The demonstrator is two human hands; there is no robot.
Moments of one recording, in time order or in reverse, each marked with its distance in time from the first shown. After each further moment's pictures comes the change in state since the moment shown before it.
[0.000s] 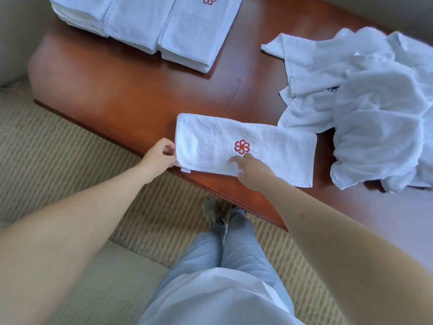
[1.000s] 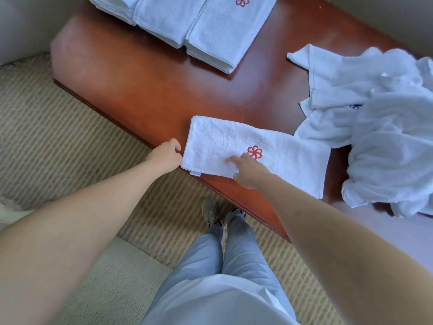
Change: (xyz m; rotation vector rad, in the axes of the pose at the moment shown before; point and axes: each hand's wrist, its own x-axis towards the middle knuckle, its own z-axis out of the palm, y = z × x) left_hand -0.001 -0.006 -0.010 0.545 0.089 -0.083; right_hand 0.033 -0.038 0.002 -0.098 -0.095 -0.016
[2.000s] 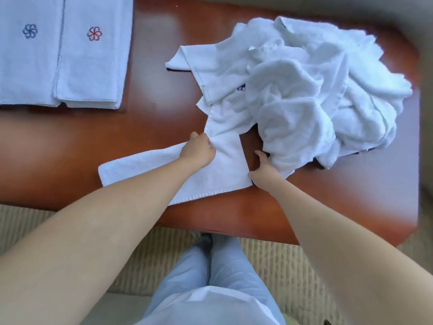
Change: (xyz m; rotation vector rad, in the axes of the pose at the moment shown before) left_hand 0.013 0.322 0.130 0.267 -0.093 0.467; right_hand -0.098 0.227 0.000 0.891 0.323 0.621
